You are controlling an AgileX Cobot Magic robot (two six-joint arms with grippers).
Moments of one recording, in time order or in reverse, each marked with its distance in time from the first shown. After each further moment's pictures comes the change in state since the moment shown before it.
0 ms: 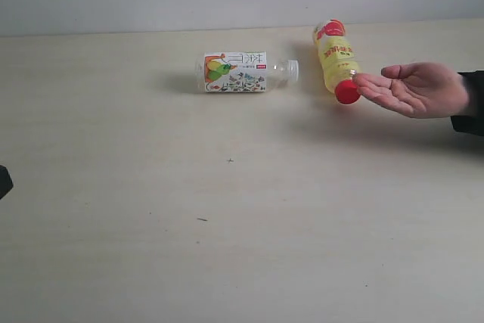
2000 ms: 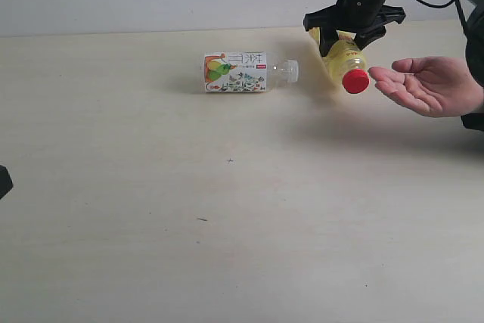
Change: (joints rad) left arm 0.000 0.000 0.000 0.000 0.000 0.000; right arm 0.086 0.532 -0.304 -0.168 -0.037 0.091
